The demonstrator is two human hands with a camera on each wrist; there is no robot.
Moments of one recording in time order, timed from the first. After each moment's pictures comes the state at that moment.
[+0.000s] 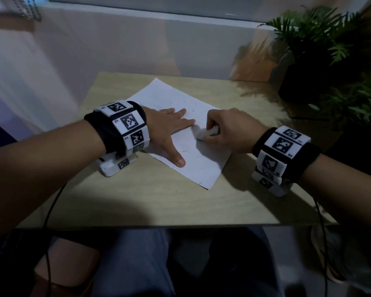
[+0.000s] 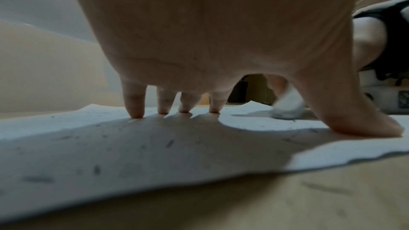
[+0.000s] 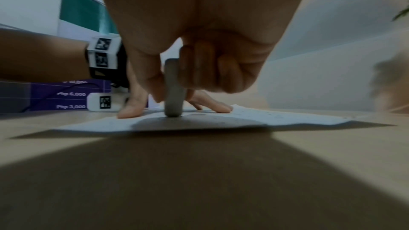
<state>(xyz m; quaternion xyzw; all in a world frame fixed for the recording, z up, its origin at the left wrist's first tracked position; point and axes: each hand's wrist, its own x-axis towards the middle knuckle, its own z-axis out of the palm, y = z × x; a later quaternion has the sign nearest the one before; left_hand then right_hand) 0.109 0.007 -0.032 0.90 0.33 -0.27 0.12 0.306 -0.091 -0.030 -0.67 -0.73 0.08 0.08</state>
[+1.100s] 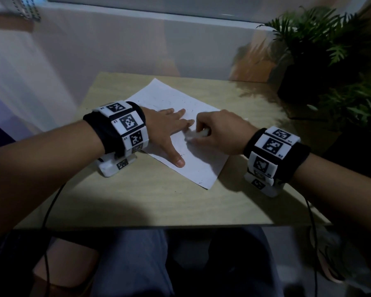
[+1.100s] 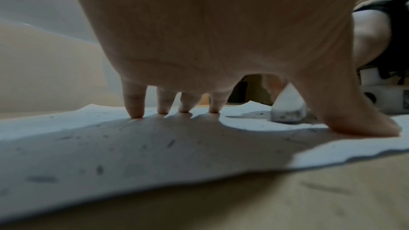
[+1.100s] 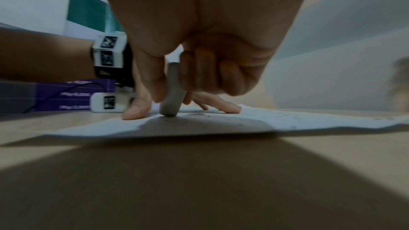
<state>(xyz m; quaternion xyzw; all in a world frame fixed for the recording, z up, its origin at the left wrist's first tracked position) 0.108 0.006 -0.032 0.90 0.32 -0.26 0.12 0.292 -0.087 -0.033 -0.64 -0.76 0.09 0.08</state>
